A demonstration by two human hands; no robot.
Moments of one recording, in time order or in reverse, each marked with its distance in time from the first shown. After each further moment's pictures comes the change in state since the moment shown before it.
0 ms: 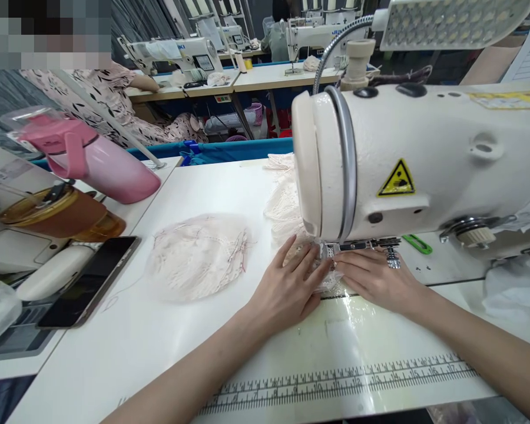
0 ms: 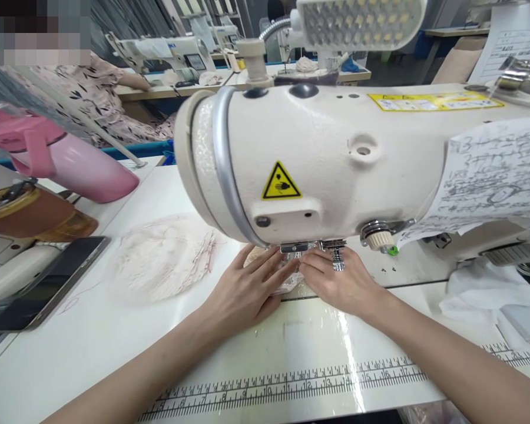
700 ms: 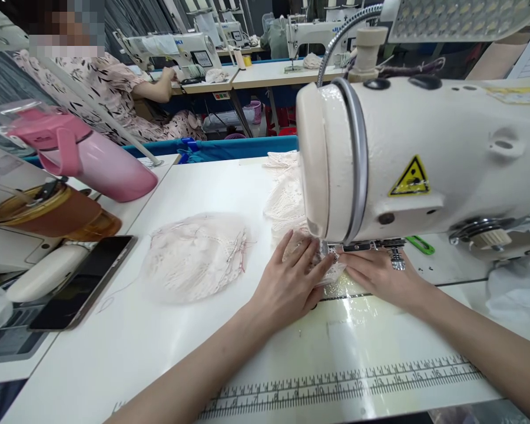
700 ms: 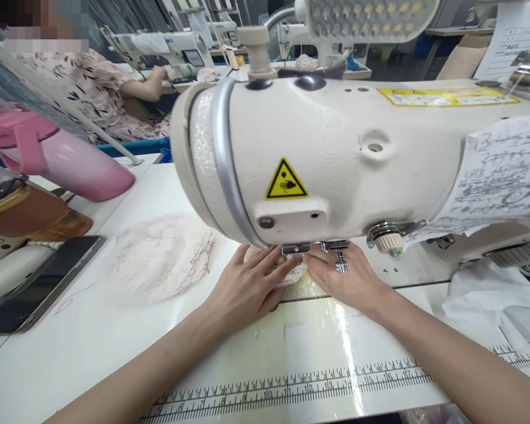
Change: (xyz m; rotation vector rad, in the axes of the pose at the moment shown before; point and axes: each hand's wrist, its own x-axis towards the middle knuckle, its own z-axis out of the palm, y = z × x) left_hand 0.006 -0.003 0.001 -0.028 -0.016 -0.062; right_hand -0.006 0.005 0.004 -0.249 0.044 -0.049
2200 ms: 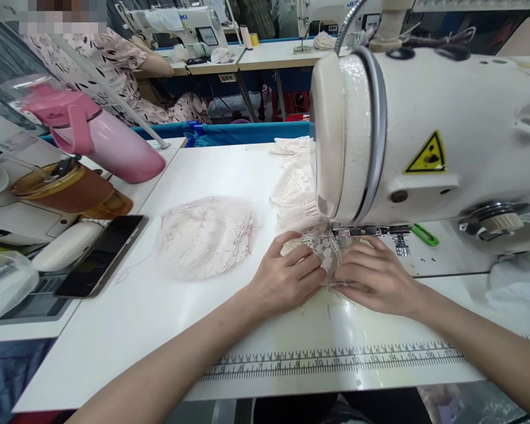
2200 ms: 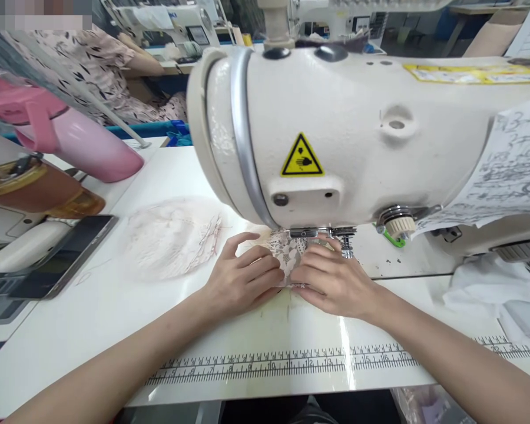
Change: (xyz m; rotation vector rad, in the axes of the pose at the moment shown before) left_hand -0.008 -0.001 -0.009 -0.021 0.356 0.179; right_hand 0.005 -0.015 -0.002 0.853 -0.013 0.110
